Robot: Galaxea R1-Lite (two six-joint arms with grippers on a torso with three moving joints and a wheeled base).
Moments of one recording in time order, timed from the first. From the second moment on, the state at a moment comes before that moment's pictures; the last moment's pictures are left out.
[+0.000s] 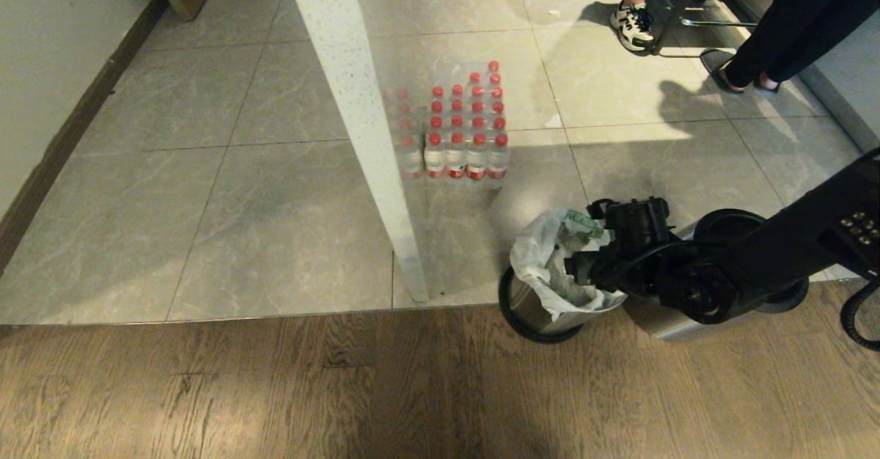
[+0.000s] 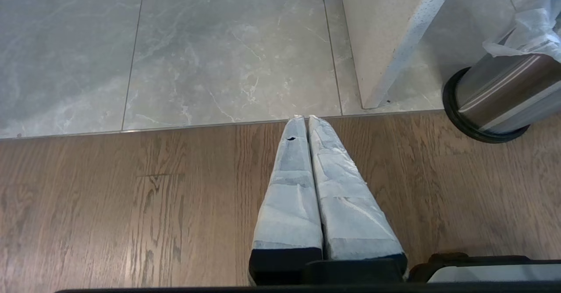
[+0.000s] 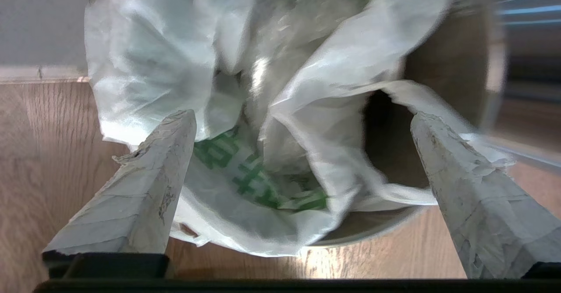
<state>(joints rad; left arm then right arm) 0.00 0.00 0.00 0.00 0.00 -0.01 0.31 2.11 -1.02 -0.56 -0.26 0.13</state>
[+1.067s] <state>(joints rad) 0.00 0.00 0.00 0.00 0.00 -0.01 0.23 2.08 -0.91 -0.57 -0.25 0.34</state>
